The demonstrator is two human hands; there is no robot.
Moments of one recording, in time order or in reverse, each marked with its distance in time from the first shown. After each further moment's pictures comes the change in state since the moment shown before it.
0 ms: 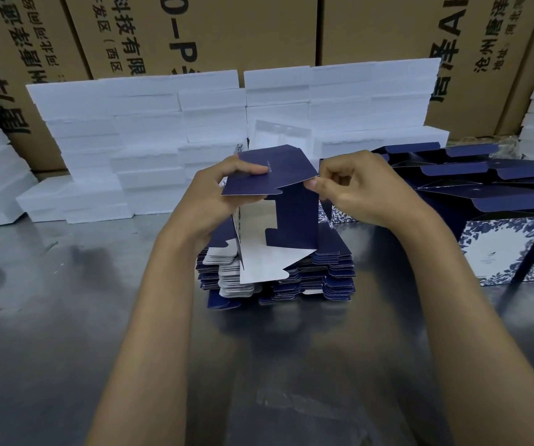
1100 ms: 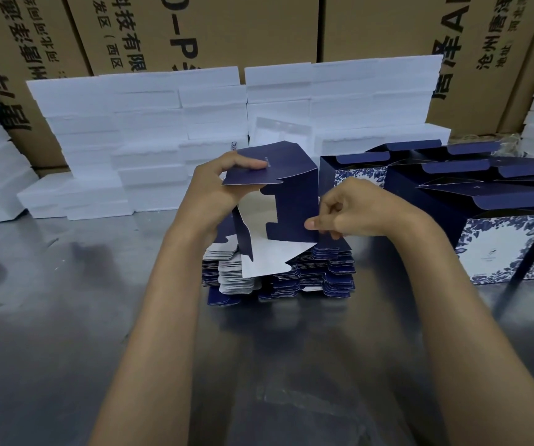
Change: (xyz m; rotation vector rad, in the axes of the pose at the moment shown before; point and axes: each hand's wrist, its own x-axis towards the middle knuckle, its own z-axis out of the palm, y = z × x) left_hand 0.003 0.000 0.008 -0.007 0.115 -0.040; right_hand 0.003 0.020 0.012 -0.139 -0.268 0.163
